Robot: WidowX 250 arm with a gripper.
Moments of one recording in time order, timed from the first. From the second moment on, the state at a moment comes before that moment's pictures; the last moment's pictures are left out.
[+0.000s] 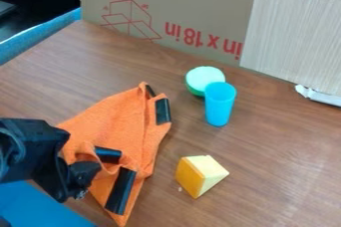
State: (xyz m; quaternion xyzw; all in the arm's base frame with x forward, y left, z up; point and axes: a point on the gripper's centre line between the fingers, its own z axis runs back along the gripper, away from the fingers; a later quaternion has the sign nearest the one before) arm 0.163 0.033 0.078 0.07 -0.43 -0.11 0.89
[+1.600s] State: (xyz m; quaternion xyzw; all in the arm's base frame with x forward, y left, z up) arm 0.230 0.063 0.060 0.07 -0.20 -0.05 0.98
